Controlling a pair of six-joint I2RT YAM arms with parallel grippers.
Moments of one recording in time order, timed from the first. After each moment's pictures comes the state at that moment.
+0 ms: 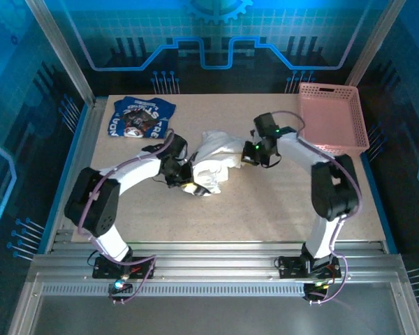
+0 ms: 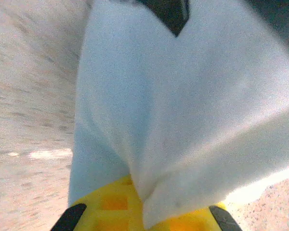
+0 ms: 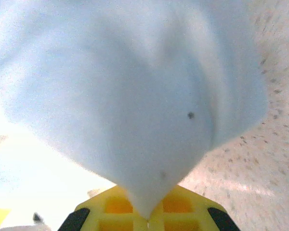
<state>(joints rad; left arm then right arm) -0.39 1.65 1.09 -0.65 0.24 -0.66 0.32 1.77 1.33 -0.69 -0.31 0.54</state>
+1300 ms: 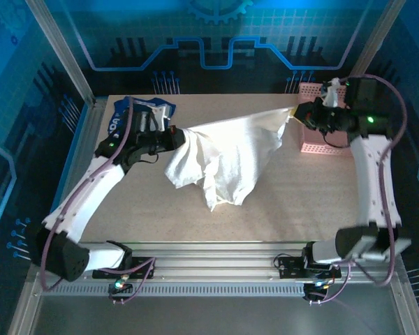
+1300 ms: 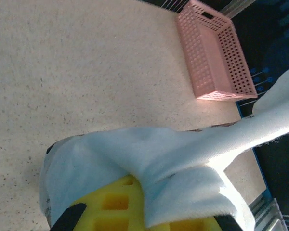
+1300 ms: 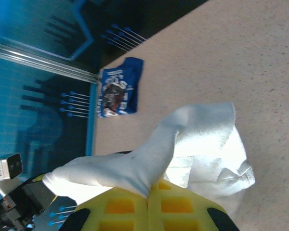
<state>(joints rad) -0.30 1.32 1.23 -0.54 0.37 -0.54 -0.09 1.47 1.70 -1.01 -0.66 0.50</state>
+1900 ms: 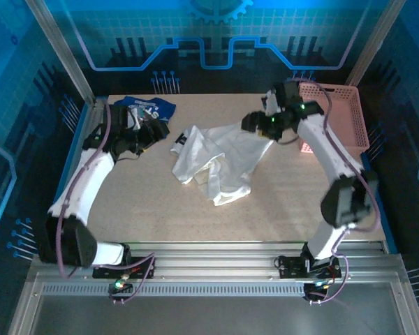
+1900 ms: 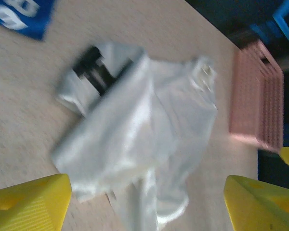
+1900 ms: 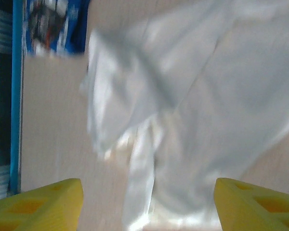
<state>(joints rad) -0.08 1.30 1.17 -0.63 0.45 -0.60 0.27 1.64 1.57 -0.93 -0.43 0.43</state>
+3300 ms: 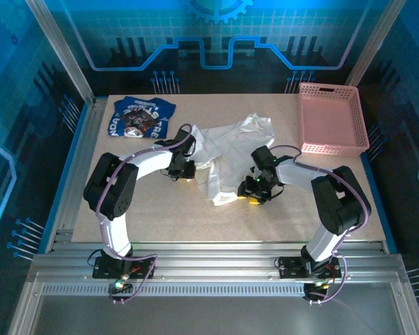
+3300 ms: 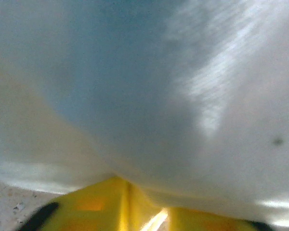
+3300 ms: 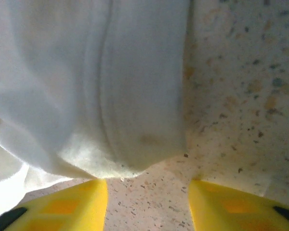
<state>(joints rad) -0.42 1.89 1.20 -0.59 0.05 -0.40 0.43 1.70 0.93 -0.62 -0.40 0.68</state>
